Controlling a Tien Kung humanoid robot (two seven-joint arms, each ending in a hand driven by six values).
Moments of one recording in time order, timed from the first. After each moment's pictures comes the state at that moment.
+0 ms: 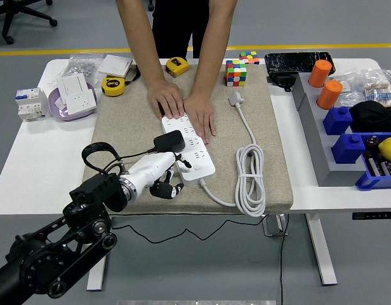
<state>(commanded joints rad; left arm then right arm) -0.34 0.14 -0.86 -1.44 2.00 -0.13 0.38 0.08 -0.16 1.01 0.18 -1.38 0.03 -0.05</state>
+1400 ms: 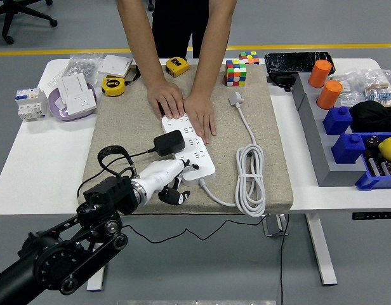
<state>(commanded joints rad) -0.37 0.11 -0.81 -1.36 1.99 -0.14 0.38 0.08 -0.16 1.01 0.18 -1.38 0.03 -0.05</state>
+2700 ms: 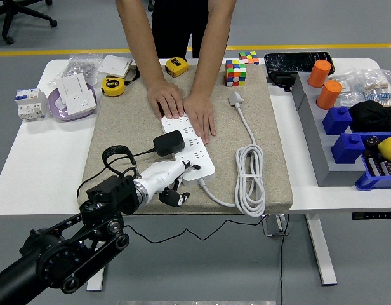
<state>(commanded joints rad) -0.38 0.11 -0.81 -1.37 2.02 -0.17 0.40 0.08 -0.16 1.00 0.18 -1.38 0.03 -0.05</state>
